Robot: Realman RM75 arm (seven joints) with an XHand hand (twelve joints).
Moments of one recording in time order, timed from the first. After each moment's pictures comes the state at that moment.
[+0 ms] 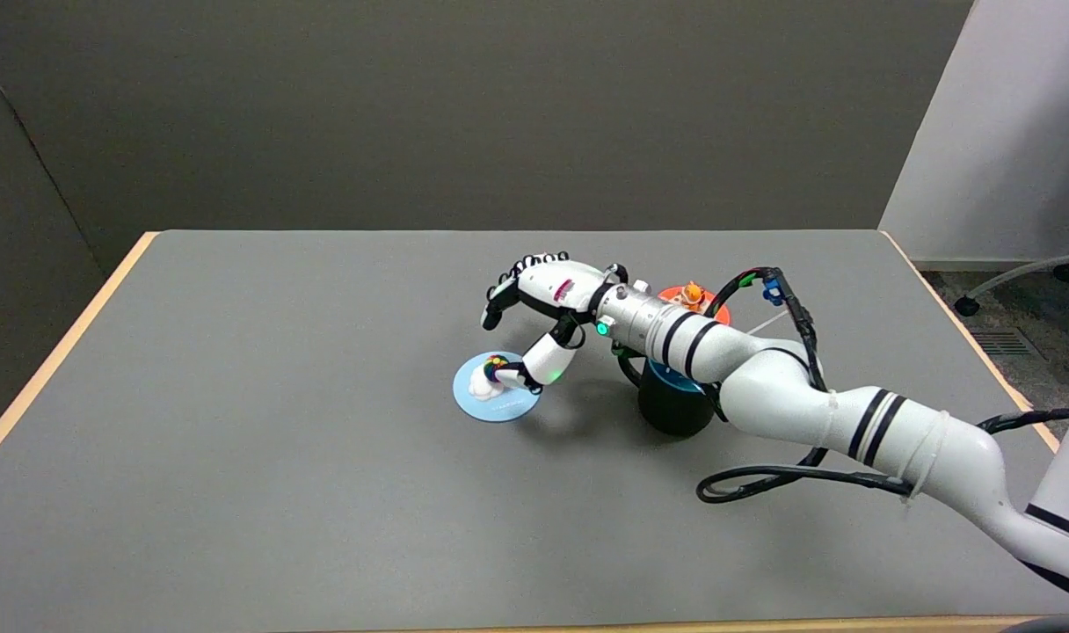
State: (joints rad) arm 0.52 -0.98 0.80 -1.27 -2.21 0.02 0.15
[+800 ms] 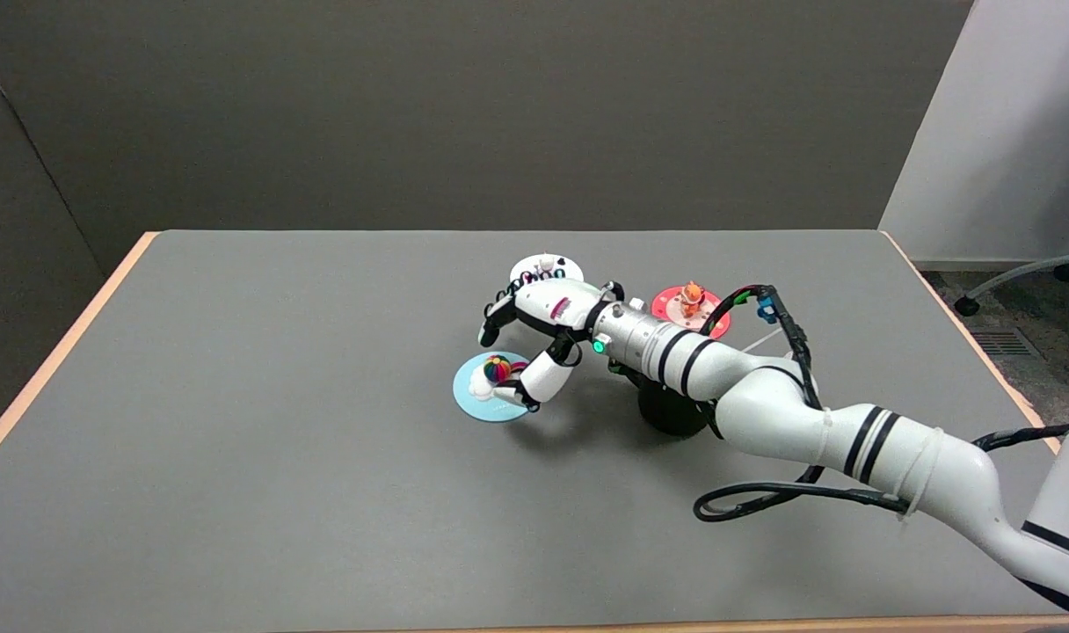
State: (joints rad) arm 0.48 -1.01 0.81 -1.27 -2.23 0.03 0.15
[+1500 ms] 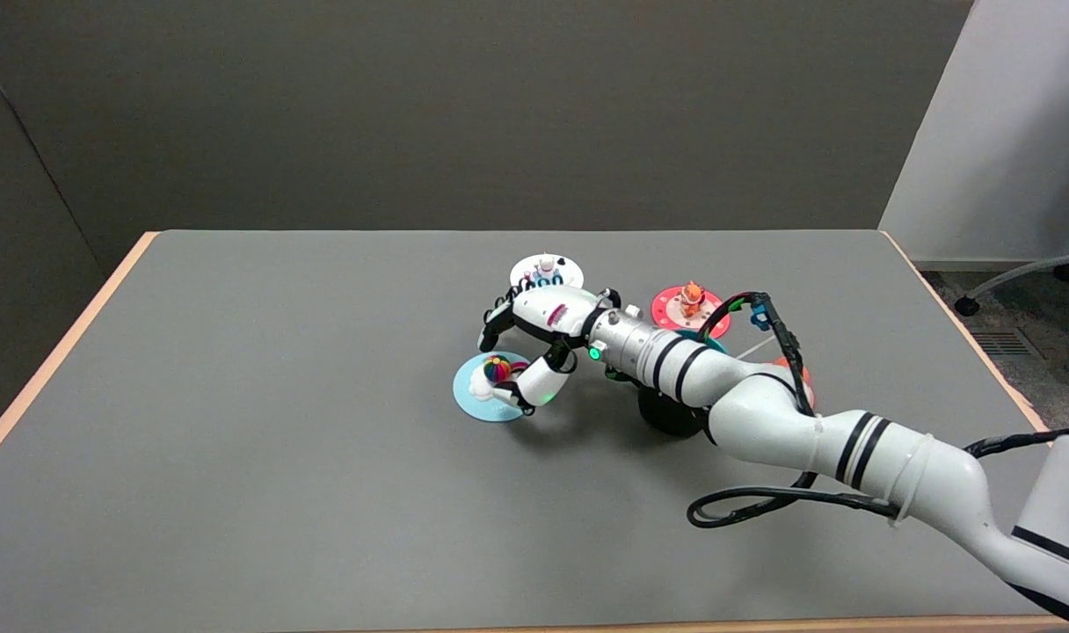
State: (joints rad) arm 0.48 -1.03 0.81 -1.24 -2.25 0.04 0.14
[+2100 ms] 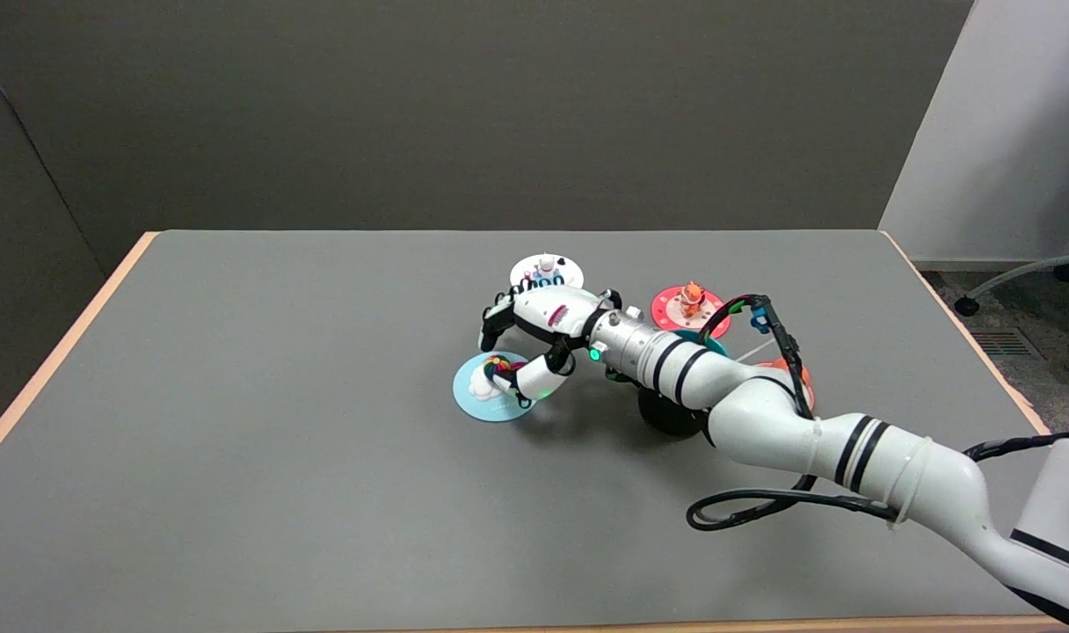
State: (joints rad) arm 0.47 -1.04 0.81 -1.23 -2.26 0.06 0.15
